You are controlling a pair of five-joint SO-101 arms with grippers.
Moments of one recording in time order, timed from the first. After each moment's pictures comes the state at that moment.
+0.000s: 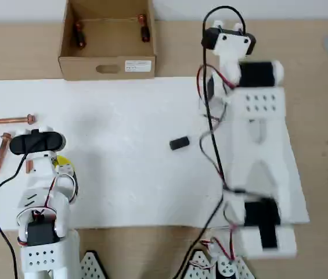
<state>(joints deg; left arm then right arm) -11.3 -104.1 96.4 52.5 -10.2 -7.5 -6.4 -10.8 101.1 -15.0</state>
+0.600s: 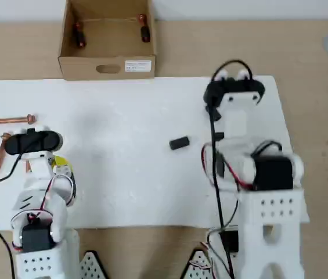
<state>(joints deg) -11.3 -104.1 86.8 61.6 -10.2 -7.4 -50.8 30.3 91.8 -9.2</state>
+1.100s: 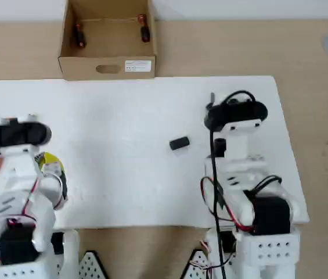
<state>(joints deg) -11.3 -85.7 56.8 75.4 -10.4 -7.4 -70.0 46.3 84.5 -7.5</state>
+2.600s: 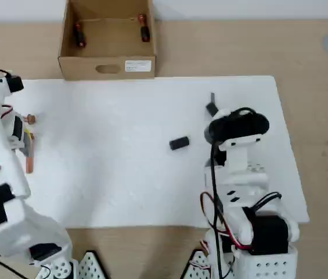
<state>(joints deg) -31.1 10.0 -5.1 97.5 -32.0 -7.4 -80.0 52.8 83.0 -6.5</state>
